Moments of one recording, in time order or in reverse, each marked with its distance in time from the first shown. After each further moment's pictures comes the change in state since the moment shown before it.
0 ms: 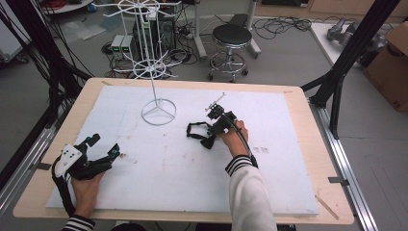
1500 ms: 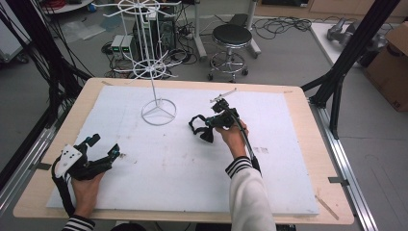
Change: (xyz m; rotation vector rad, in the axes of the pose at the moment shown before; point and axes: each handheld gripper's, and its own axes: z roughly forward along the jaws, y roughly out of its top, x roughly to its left) left arm -0.001 0.000 0.000 -0.005 -0.002 0.006; right arm -0.002 0.000 -0.025 -0.248 0.115 0.117
